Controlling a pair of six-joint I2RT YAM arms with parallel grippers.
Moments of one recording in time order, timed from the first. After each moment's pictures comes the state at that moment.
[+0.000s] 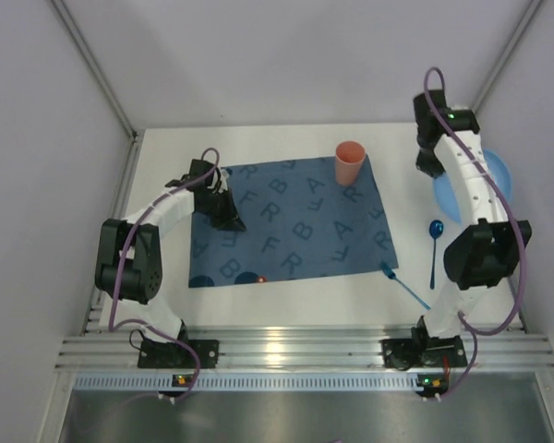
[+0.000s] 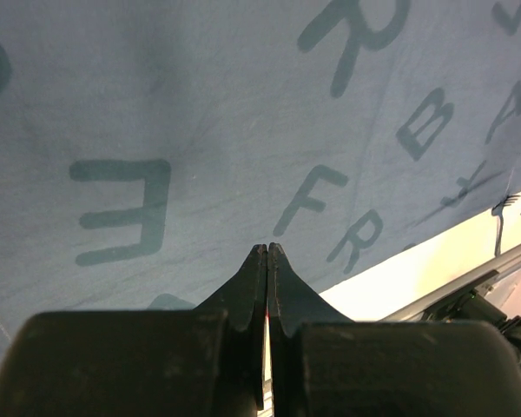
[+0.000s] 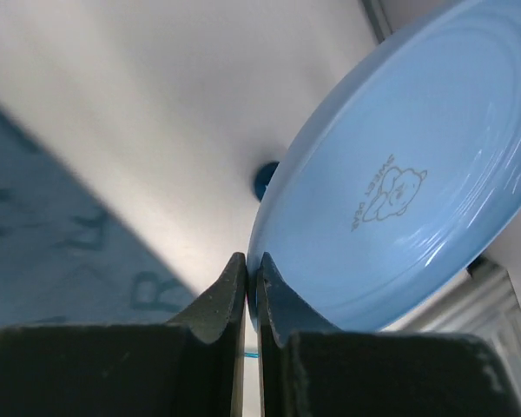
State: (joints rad) left arm -0.19 1.71 1.13 -0.56 0.44 -0.48; right arm 0.02 1.77 1.77 -1.21 0.49 0.43
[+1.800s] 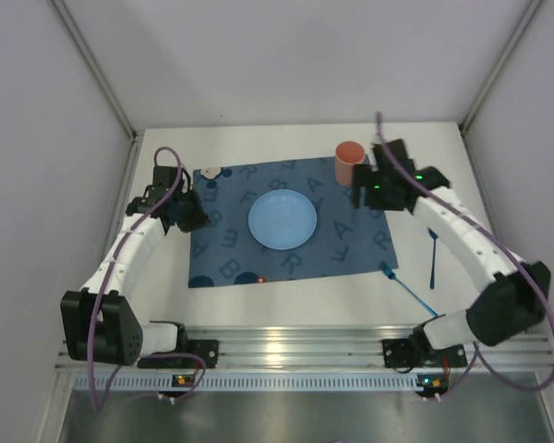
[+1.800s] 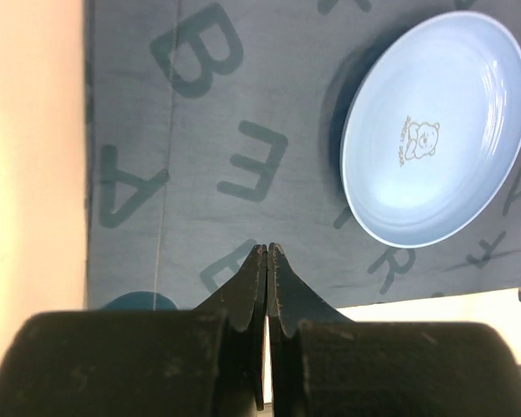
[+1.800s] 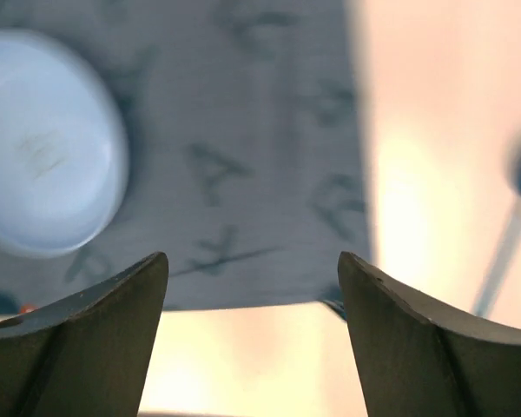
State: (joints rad) left arm -0.10 1.29 1.04 -0.67 0.13 -0.51; right arm 0.49 1.49 1.36 -0.82 0.10 0.38
